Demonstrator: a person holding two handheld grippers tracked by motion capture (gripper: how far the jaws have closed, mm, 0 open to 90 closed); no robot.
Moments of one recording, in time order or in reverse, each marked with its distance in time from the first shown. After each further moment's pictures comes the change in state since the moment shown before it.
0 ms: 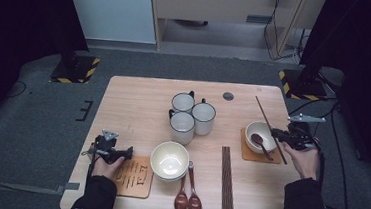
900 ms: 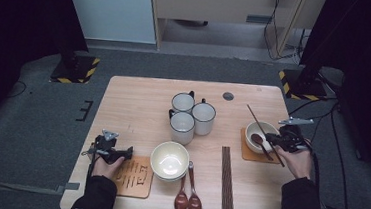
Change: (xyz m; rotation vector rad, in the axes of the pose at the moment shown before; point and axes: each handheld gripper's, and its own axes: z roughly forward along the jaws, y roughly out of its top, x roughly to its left) left arm 0.000 0.000 0.000 0.000 0.000 0.000; right arm 0.008 -0.009 0.020 0.076 0.000 -0.046
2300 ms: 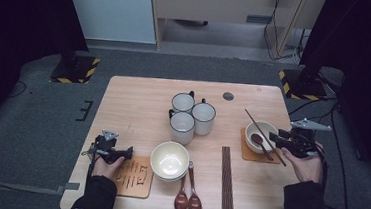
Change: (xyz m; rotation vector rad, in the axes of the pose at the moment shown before) left arm 0.000 0.000 0.000 0.000 0.000 0.000; right arm 0.017 0.000 -0.052 -0.165 -0.050 0.039
